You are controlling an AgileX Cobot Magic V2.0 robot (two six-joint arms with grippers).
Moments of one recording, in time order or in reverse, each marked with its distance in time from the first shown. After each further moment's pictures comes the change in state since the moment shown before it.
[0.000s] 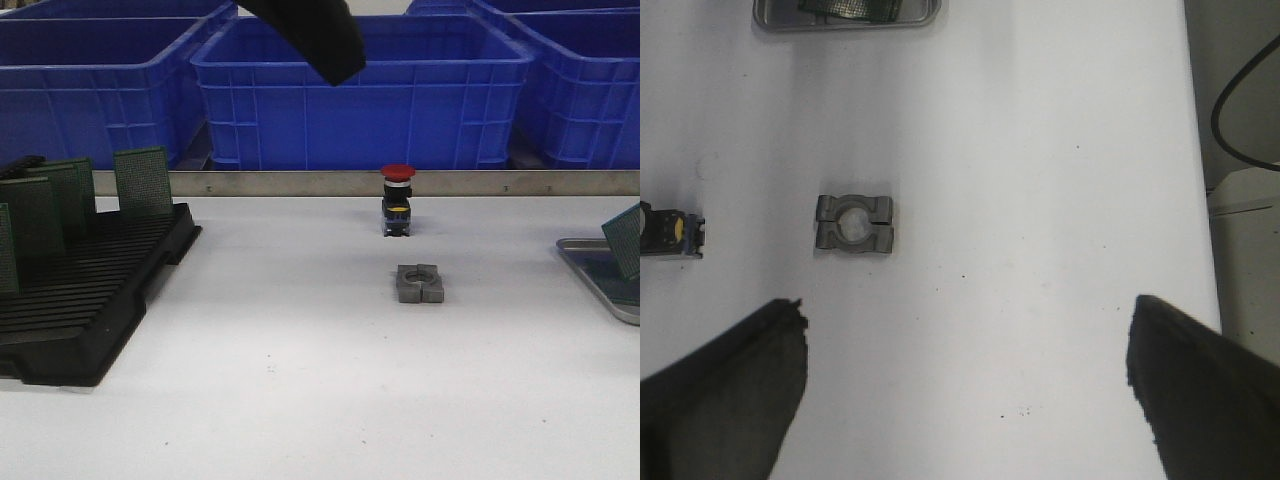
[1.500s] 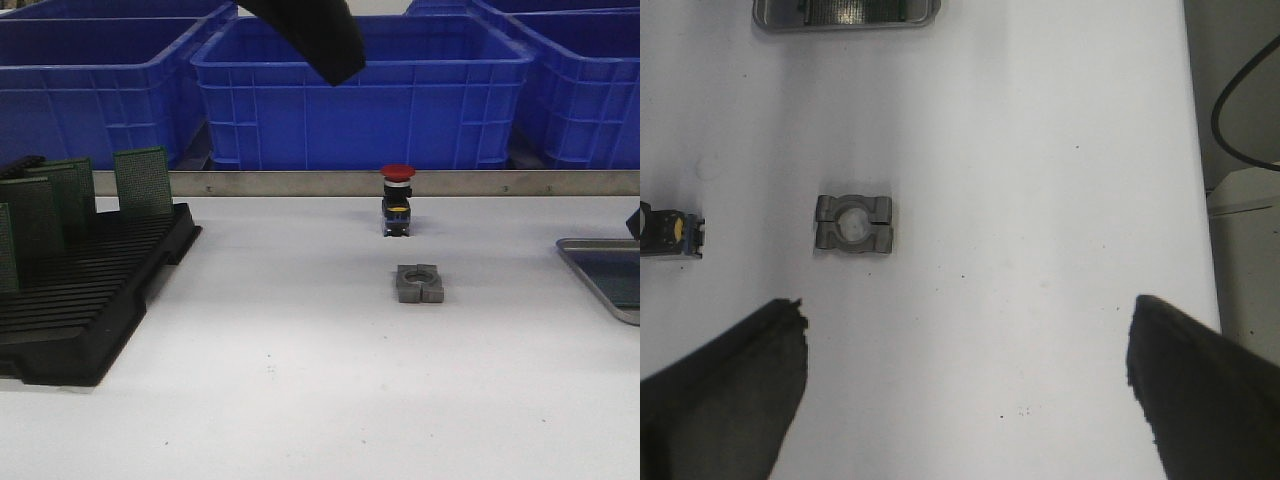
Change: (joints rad) left arm 0.000 0.000 0.000 0.000 0.000 0.000; right arm 0.000 -0.024 0.000 -0.005 -0.039 0.034
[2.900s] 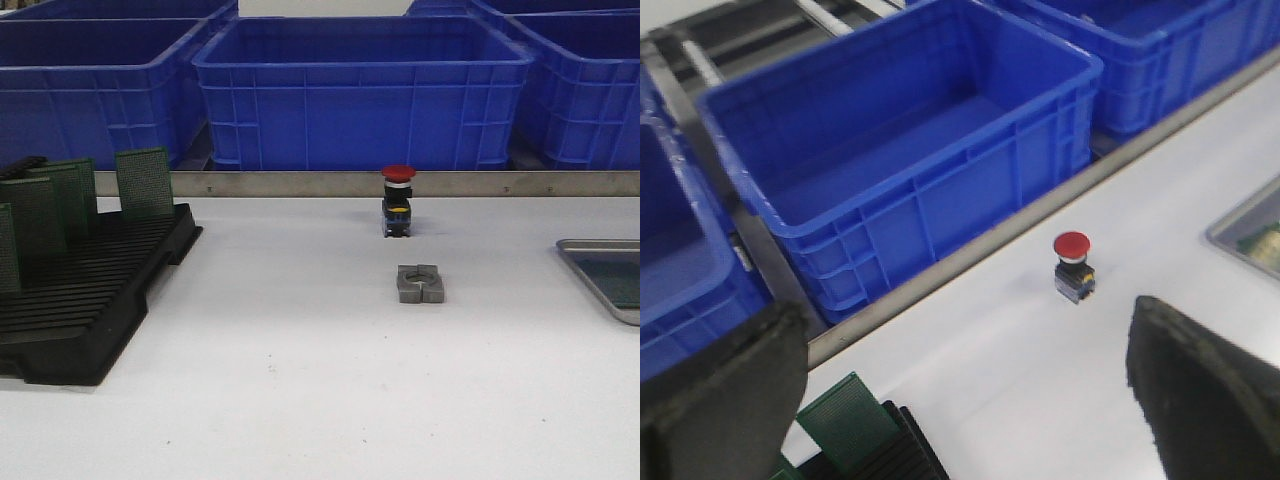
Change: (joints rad) left arm 0.280 -0.832 0.815 -0.212 -0.826 -0.228; right arm 0.362 -0.900 0.227 -0.157 -0.285 0.068
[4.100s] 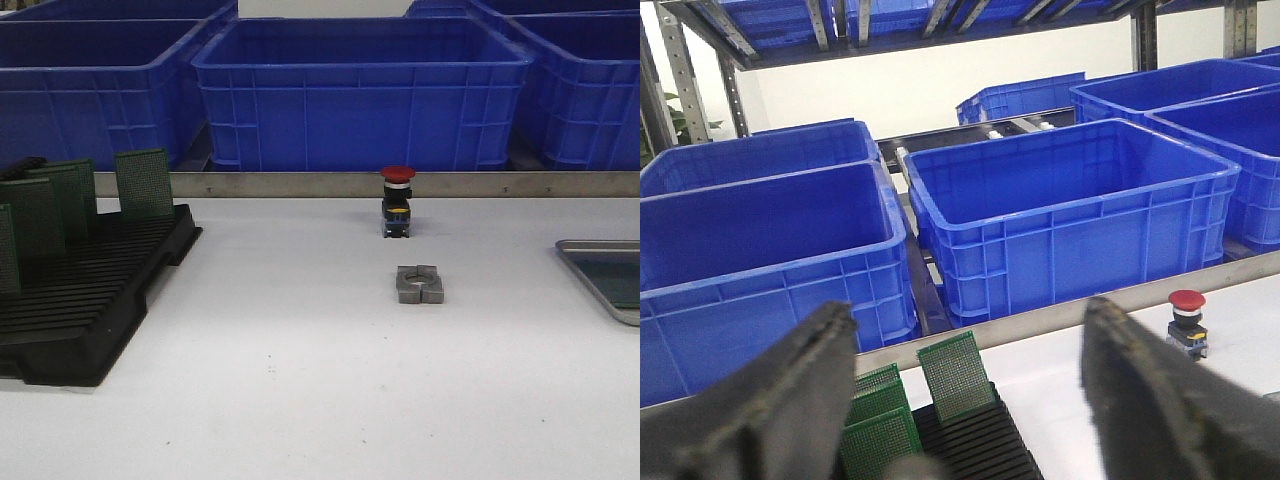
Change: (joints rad) left arm 0.004 -0.715 0.672 -0.093 -0.383 0.000; right arm 0.001 -0.897 0.577 0.012 -0.297 -0.028
